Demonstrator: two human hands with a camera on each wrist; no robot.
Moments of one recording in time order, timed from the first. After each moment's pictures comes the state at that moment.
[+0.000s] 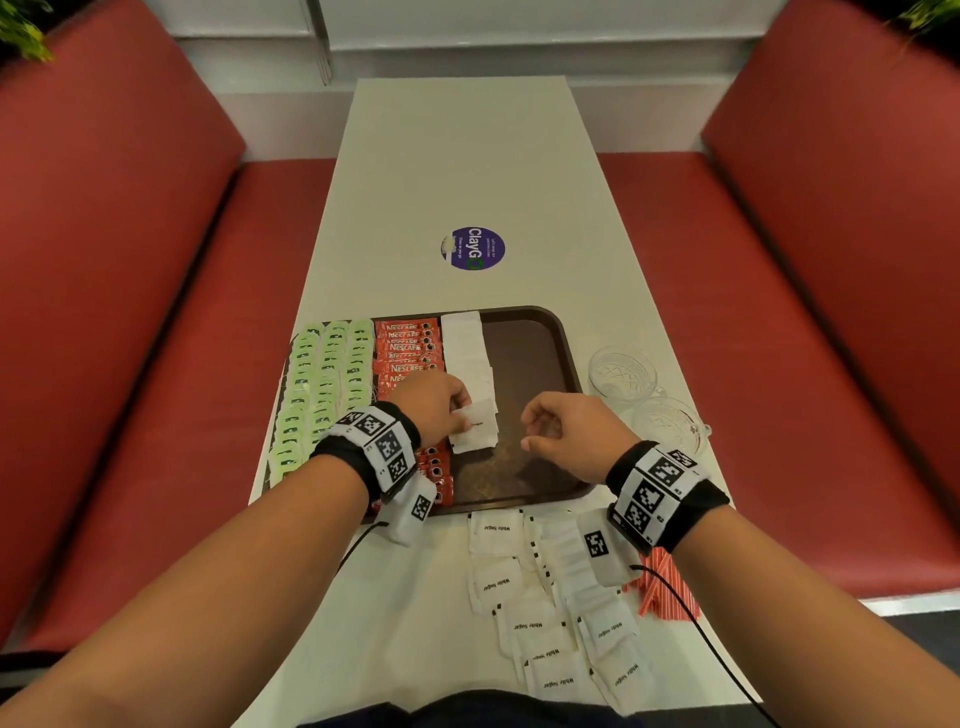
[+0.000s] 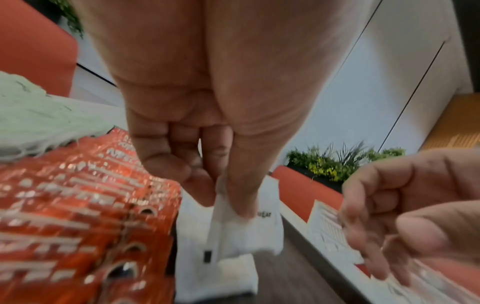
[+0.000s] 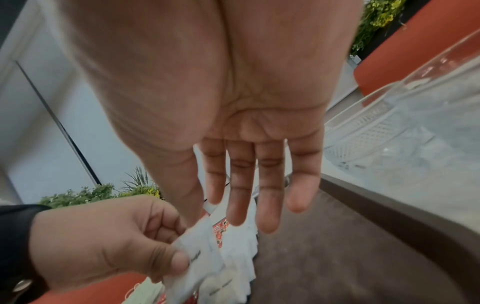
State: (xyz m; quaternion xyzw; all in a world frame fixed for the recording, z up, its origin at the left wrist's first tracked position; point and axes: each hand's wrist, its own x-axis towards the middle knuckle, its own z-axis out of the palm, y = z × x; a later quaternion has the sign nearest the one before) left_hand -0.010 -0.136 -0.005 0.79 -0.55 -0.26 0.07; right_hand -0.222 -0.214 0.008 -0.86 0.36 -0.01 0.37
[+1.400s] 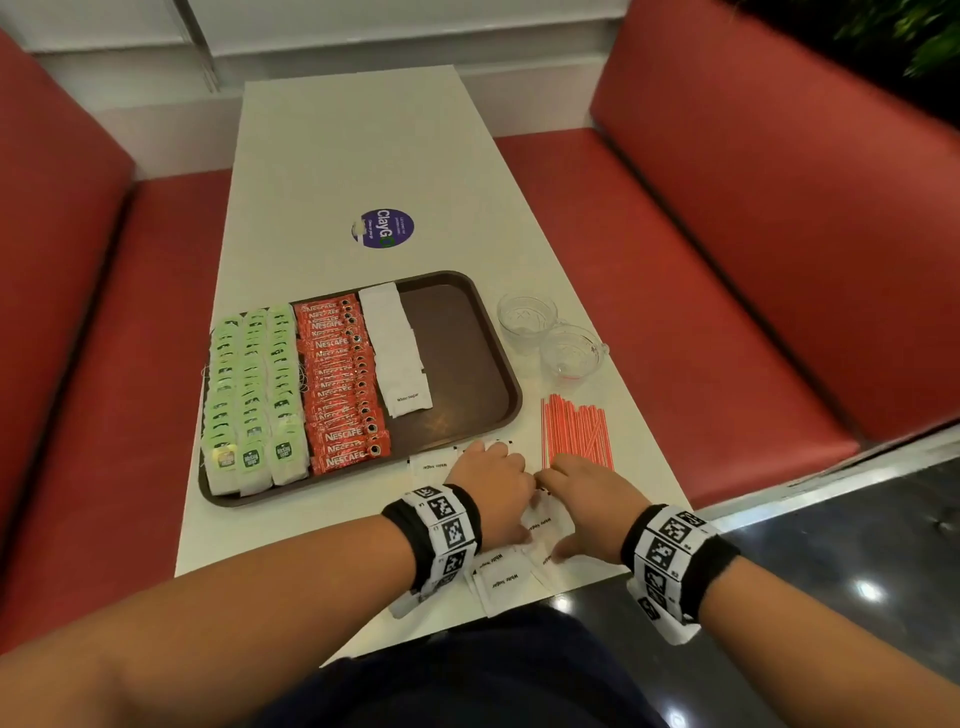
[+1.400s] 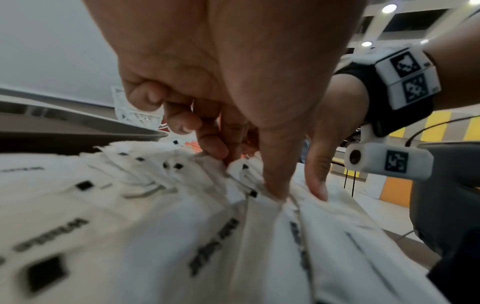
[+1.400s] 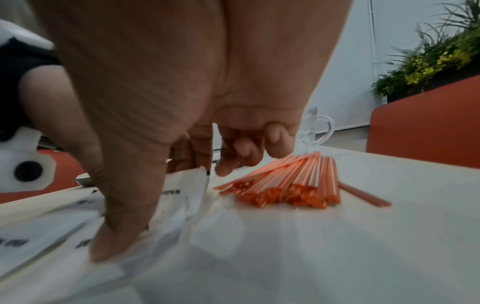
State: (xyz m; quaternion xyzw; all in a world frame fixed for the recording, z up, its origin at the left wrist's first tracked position) left_hand -0.198 -0.067 -0.033 0.55 -0.81 -0.11 -0.16; right_hand -0.365 -0.113 -0.037 -0.91 0.34 0.16 0.19
